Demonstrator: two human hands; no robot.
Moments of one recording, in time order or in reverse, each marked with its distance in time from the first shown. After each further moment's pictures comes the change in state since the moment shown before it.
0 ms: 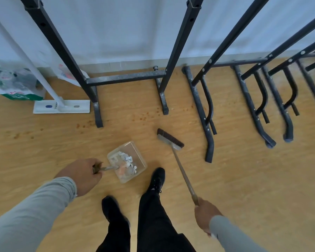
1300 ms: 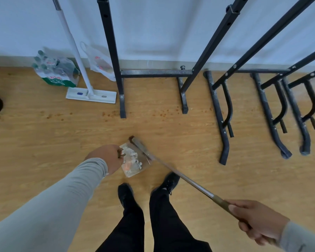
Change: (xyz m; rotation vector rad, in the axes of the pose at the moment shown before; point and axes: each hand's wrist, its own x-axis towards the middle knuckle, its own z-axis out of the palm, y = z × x) left_hand -0.030 -0.085 0.040 0.051 0.068 -0.058; right_hand -0.133 0.010 -0.003 0.442 -0.253 0.007
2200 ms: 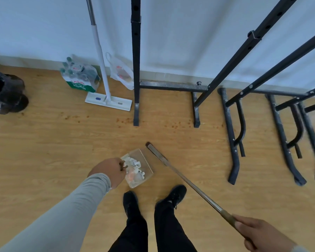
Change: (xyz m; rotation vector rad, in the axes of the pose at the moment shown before) left_hand -0.013 -0.049 0.019 -0.200 0.081 -0.099; right_hand 0.013 -0.012 0.018 -0.099 0.073 -0.099
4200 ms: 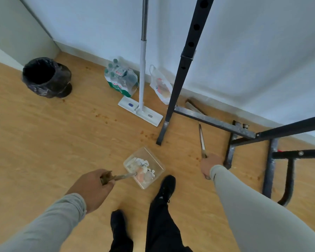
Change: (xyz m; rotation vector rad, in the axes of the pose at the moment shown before) left_hand 0.060 0.002 -0.122 -0.436 0.101 -0.343; right_hand 0.248 -0.444 0.020 -0.557 0.346 -0.324
